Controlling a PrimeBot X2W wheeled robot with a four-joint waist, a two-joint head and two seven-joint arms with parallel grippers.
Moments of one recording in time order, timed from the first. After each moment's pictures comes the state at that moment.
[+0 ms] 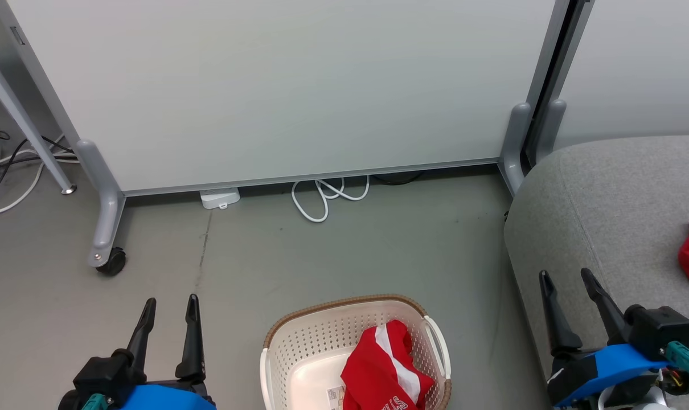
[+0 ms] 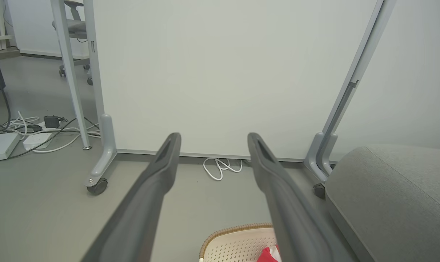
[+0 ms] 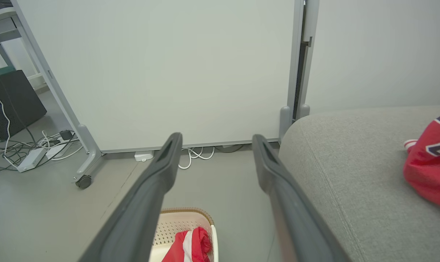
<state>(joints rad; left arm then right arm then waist) 0.01 0.11 -0.07 0.27 -0.31 -0.13 -0.26 -0.03 -0.05 -0.06 0.13 0.16 0.13 -0.07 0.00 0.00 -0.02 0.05</state>
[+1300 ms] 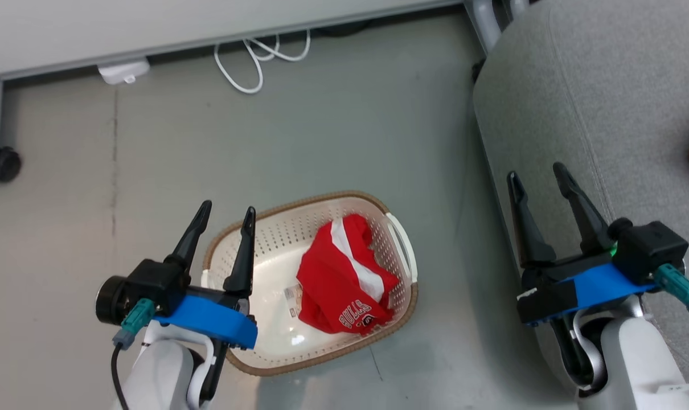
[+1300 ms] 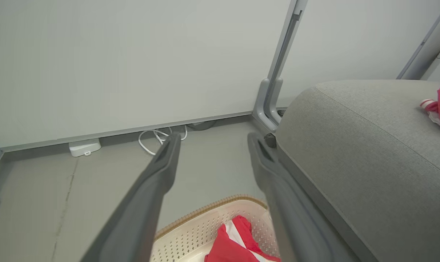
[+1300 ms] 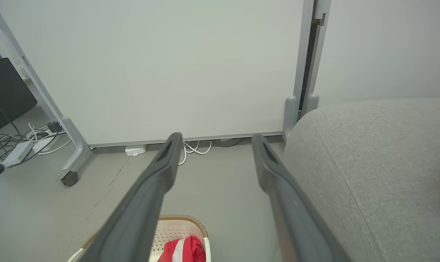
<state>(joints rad) -0.26 0.15 -0.27 0.32 -0.30 -0.13 -0.26 -0.25 -0.05 0.04 0.07 0.17 0.13 -0.10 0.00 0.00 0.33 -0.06</state>
